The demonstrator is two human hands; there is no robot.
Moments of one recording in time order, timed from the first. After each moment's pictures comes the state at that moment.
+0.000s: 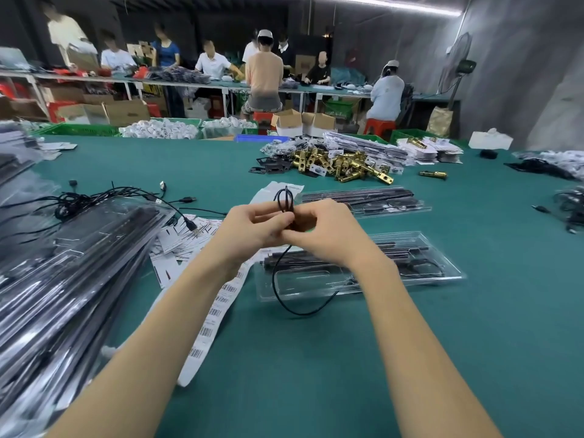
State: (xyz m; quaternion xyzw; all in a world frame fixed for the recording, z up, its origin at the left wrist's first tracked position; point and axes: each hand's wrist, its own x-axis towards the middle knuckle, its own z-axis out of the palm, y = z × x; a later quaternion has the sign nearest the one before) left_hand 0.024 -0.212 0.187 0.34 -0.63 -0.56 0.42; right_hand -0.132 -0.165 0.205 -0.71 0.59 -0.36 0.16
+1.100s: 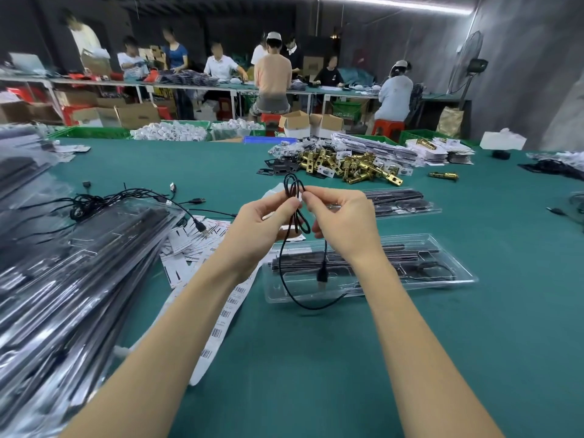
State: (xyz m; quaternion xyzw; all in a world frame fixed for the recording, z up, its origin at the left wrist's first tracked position) left_hand 0.020 -0.210 0.189 0.28 -0.62 -0.56 0.47; right_hand -0.129 -0.176 0.199 -0.56 0.55 -0.59 0.18
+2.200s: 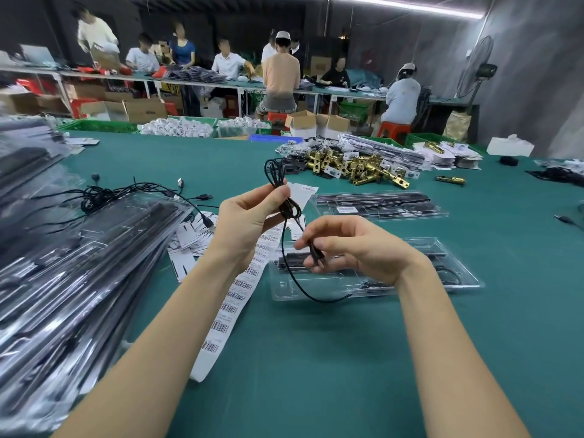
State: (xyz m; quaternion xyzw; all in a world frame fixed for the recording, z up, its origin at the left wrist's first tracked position) left_hand 0.035 -0.220 0.191 0.27 -0.47 -0.62 0.57; right_hand -0.162 -0.155 0.199 -0.59 0.40 -0.38 0.59
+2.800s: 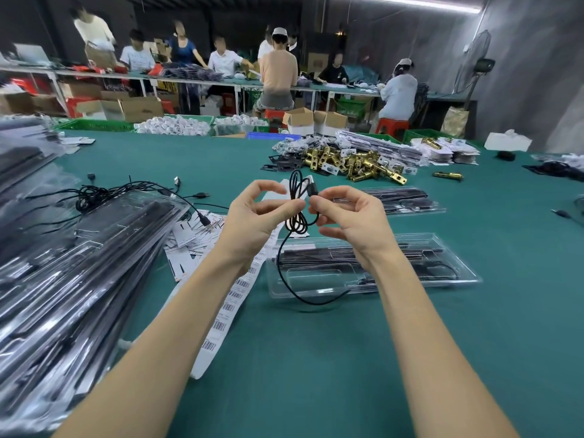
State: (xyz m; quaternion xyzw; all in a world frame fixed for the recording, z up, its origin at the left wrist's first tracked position) left_hand 0.030 -0.216 0.184 0.31 -0.59 -0.55 0.51; right_hand -0.143 -0.168 0.199 -0.49 0.48 -0.61 0.40
